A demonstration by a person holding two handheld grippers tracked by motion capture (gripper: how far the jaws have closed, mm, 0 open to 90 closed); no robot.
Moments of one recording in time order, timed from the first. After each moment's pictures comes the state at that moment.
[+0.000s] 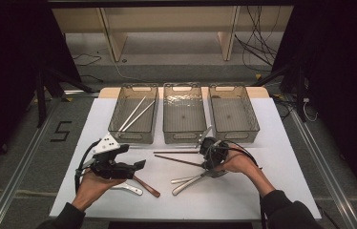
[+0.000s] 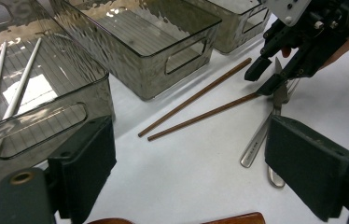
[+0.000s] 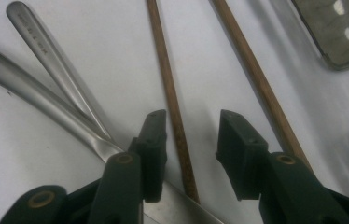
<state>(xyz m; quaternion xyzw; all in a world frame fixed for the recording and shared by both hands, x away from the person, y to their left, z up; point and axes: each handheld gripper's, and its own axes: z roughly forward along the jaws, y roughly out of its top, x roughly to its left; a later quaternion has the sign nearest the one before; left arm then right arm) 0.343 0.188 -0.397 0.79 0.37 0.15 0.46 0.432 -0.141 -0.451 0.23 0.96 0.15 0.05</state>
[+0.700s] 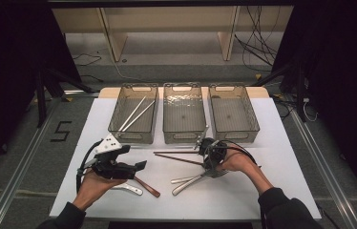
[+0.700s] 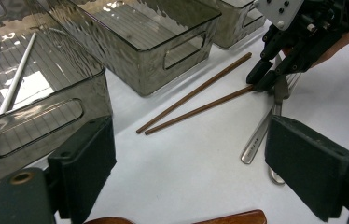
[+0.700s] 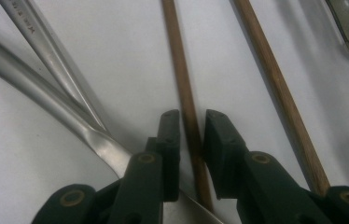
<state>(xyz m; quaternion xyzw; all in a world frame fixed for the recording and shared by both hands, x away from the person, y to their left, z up) 0.345 0.186 -0.400 0.80 0.37 0.15 0.46 0.438 -0.138 -0.457 0.21 0.97 0.12 0.03</state>
